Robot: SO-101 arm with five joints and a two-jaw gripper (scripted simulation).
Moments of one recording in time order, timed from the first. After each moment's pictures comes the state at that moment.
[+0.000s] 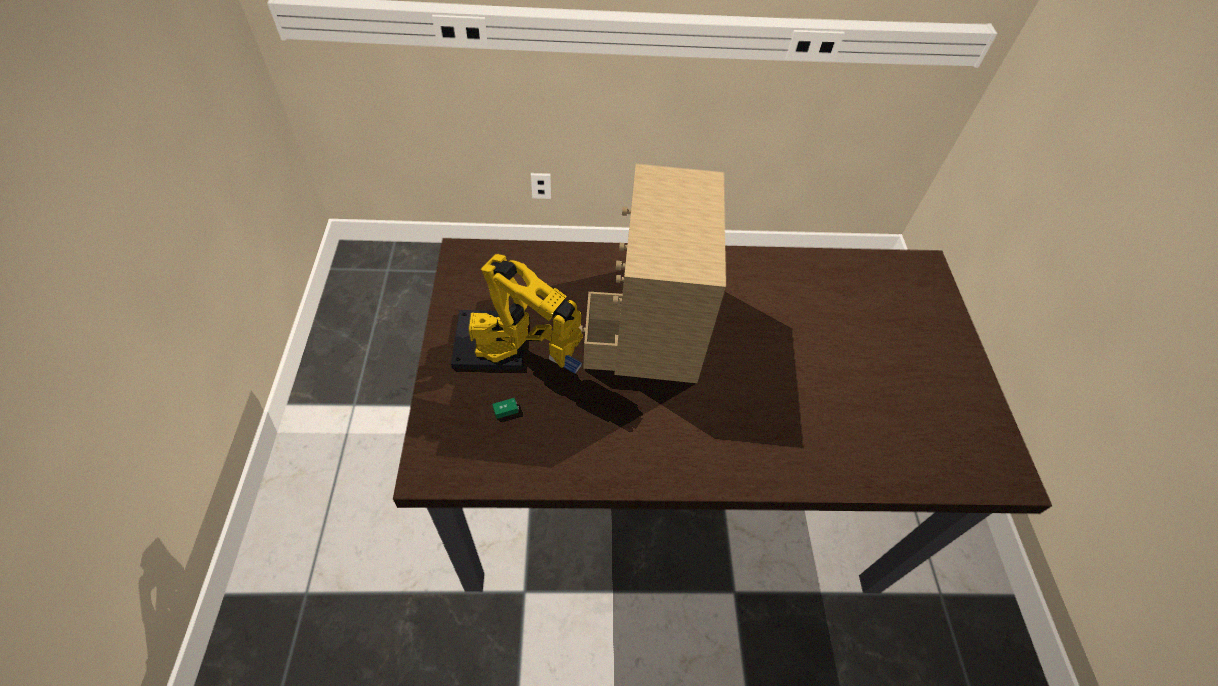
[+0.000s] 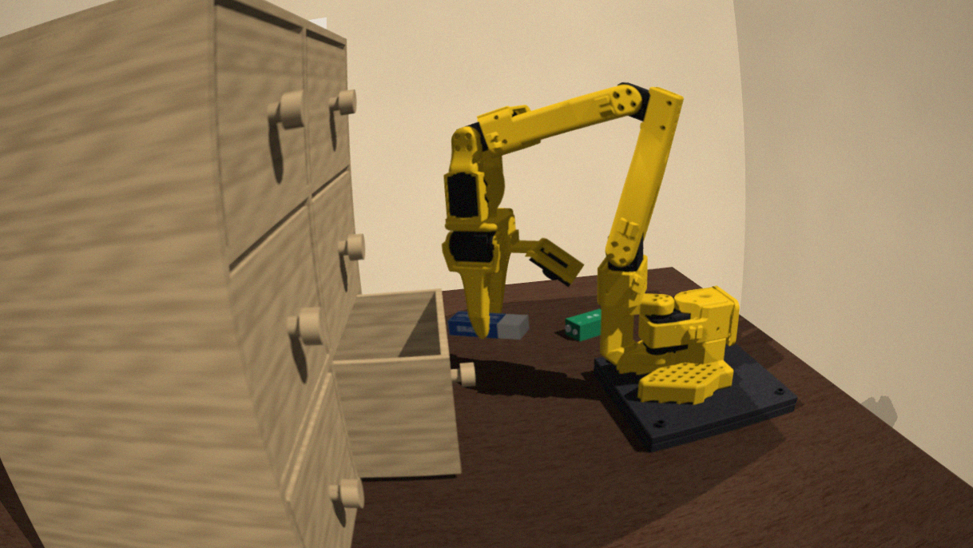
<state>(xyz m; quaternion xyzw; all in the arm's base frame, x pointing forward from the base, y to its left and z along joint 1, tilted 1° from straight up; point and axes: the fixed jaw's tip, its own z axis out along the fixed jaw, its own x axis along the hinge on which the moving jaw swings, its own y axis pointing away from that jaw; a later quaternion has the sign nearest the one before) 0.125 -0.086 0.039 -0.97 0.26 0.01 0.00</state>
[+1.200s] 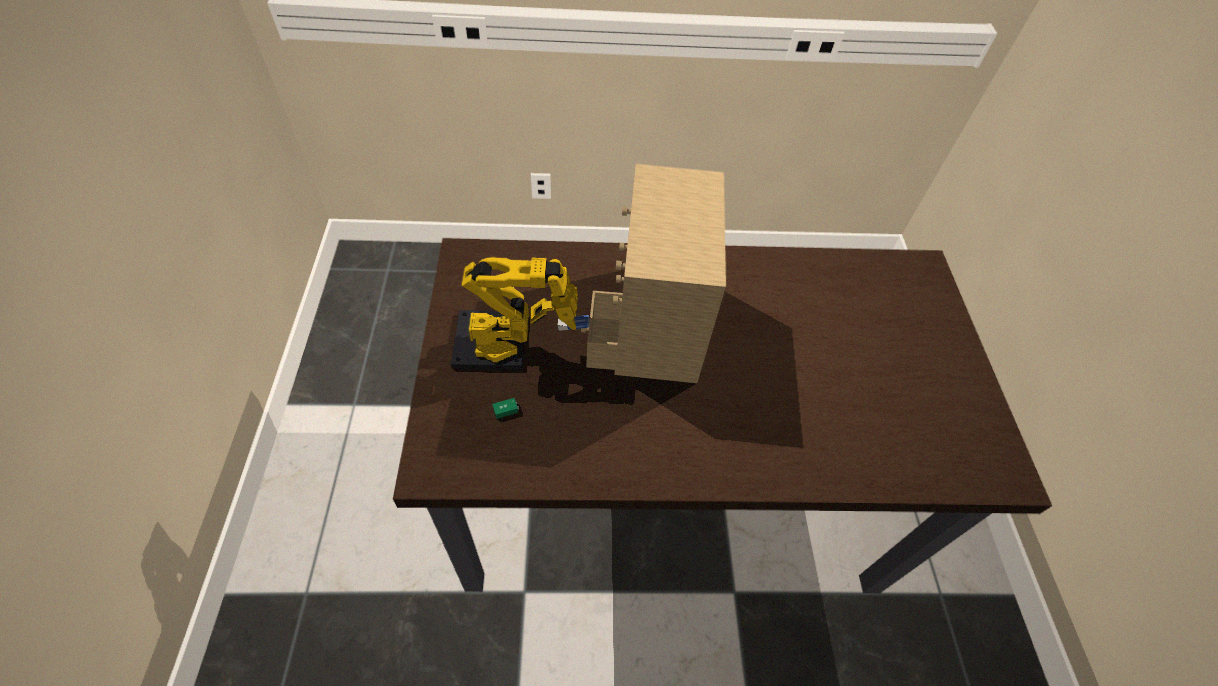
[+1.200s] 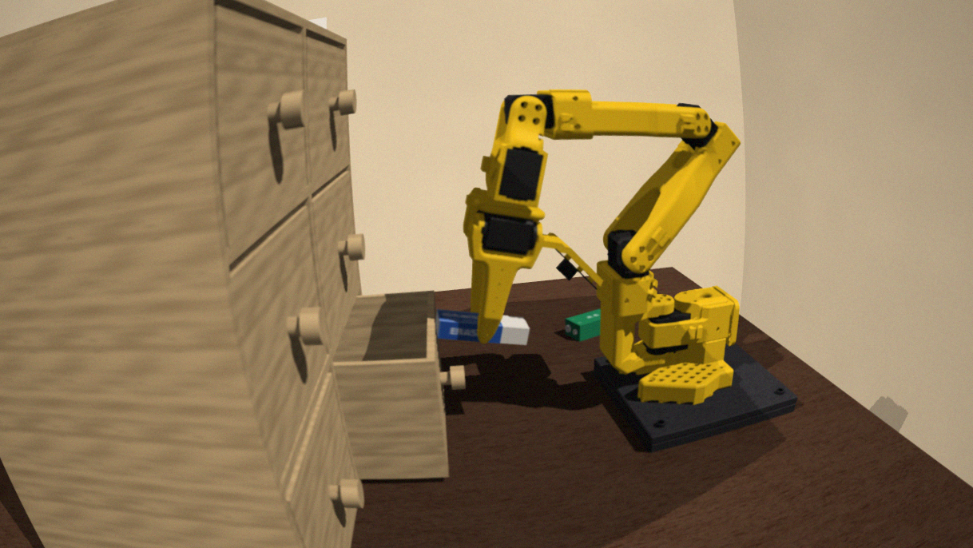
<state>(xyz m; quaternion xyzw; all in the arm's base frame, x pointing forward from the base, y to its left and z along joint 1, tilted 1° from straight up) 0.146 -0.010 0.070 -0.99 -0.01 -0.12 0.00</state>
